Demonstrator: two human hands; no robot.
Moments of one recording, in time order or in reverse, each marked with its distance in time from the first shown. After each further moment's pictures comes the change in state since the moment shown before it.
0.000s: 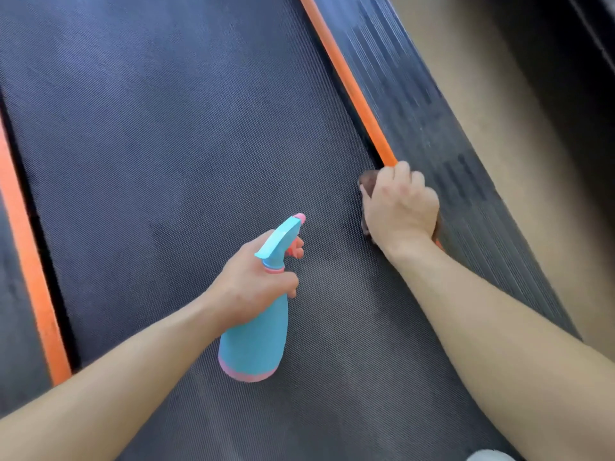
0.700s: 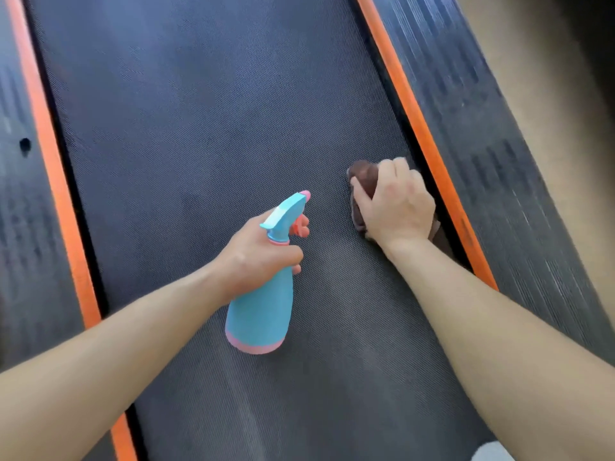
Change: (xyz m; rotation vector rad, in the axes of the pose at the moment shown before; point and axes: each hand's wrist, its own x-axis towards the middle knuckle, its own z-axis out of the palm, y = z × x) left_hand -0.003 -0.020 -0.013 -0.121 0.027 -0.015; right_hand -0.026 -0.036 0.003 0.333 -0.017 -0.063
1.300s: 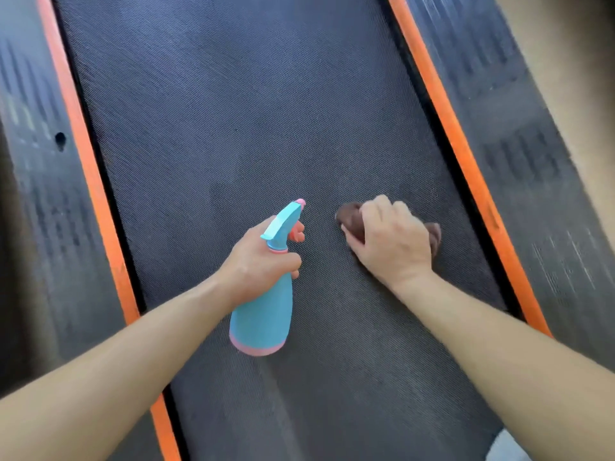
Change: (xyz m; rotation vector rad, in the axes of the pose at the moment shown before) left_hand -0.024 -0.026 -0.020 0.054 0.052 -0.103; right_hand -0.066 -0.028 -0.007 0.010 -0.043 -0.235
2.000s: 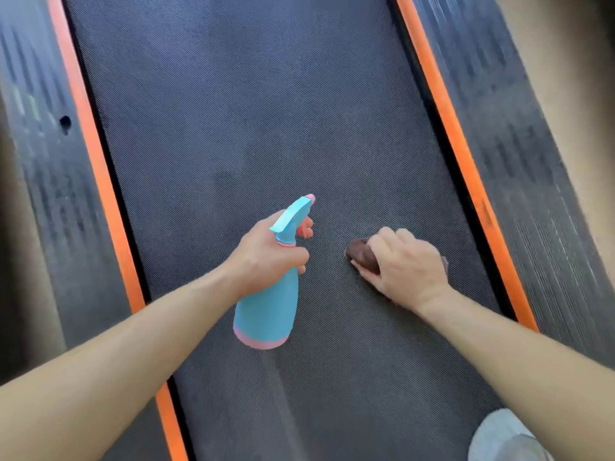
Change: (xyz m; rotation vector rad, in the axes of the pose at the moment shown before) left_hand -0.015 0.006 0.000 -0.011 -0.051 -0.001; right_hand -0.049 0.019 -0.012 0.044 -0.163 -0.215
